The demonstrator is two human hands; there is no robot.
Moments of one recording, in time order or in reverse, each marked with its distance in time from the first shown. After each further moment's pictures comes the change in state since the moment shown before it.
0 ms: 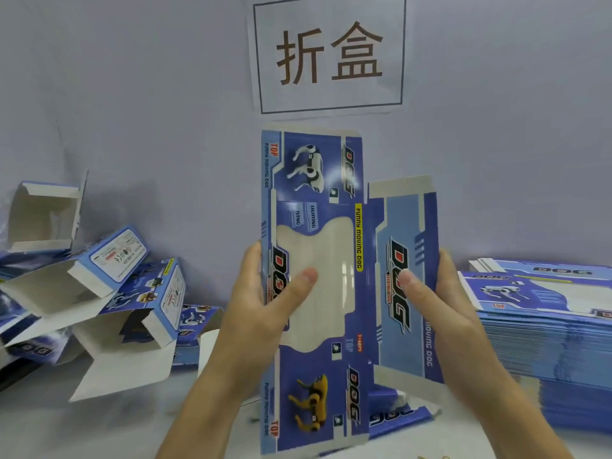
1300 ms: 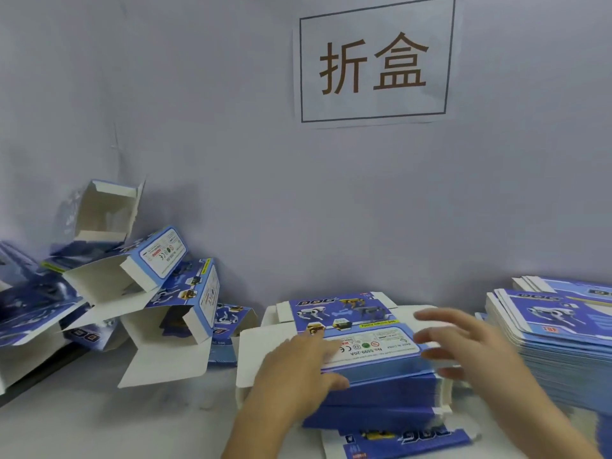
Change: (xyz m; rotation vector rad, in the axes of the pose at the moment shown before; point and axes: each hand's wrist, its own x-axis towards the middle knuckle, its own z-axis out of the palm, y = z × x) left_hand -0.005 -0.054 -0.010 1.154 -0.423 -0.407; right_hand 0.004 0.017 -0.005 -0.356 0.001 0.429
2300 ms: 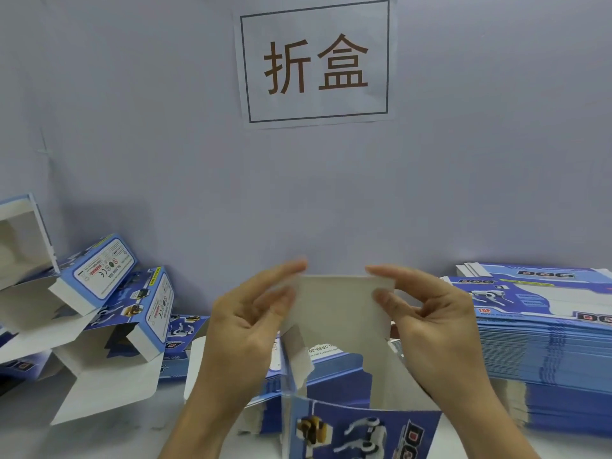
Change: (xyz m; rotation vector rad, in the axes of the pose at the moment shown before) left_hand -0.024 0.033 -0.035 -1.054 0.597 0.538; right_hand -0.012 -0.025 0.007 0.333 0.213 -0.499
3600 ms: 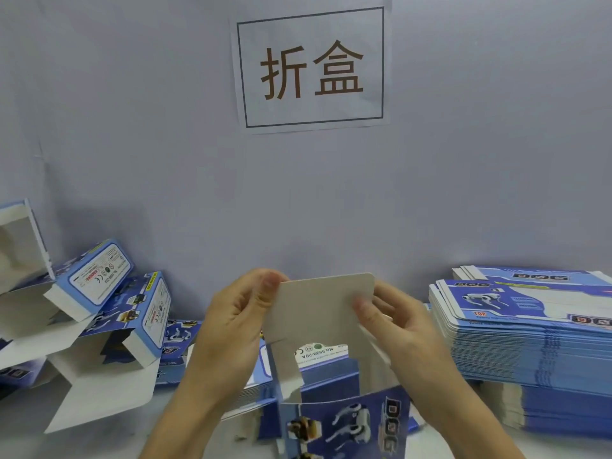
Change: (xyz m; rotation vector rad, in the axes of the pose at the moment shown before) left_hand 0.010 0.007 -0.005 0.016 -0.020 -0.138; right_hand -0.002 0.001 0.005 0.099 -0.281 0.199
